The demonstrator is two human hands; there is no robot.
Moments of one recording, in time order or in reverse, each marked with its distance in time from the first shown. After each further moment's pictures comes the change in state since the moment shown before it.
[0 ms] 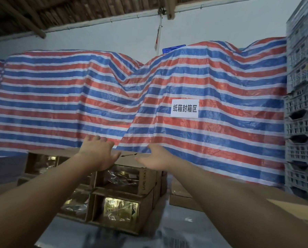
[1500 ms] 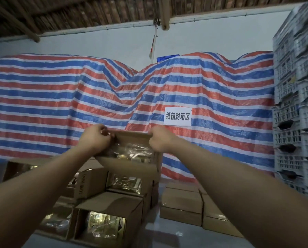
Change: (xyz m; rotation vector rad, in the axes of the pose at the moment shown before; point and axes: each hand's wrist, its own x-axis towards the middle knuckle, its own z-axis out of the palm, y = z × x) left_hand 0.042 0.007 -0.033 -1.077 0.281 -0.137; right_hand 0.012 -0.021 -0.082 -0.315 0.159 -0.081
